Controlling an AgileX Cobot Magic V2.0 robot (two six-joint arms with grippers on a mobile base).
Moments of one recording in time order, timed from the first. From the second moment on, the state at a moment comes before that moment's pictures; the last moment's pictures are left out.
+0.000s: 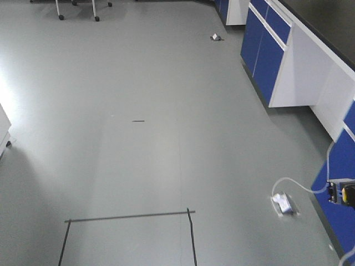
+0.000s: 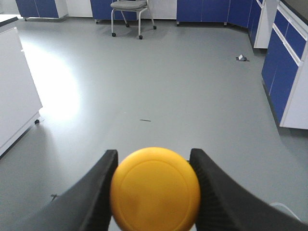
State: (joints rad) left arm -0.24 0.34 -0.53 0.02 0.85 -0.12; right arm 0.33 0.30 -0.41 -0.12 0.47 0.14
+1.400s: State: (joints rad) left arm -0.24 0.34 -0.53 0.02 0.85 -0.12; right arm 0.33 0.30 -0.41 -0.12 0.48 0.14
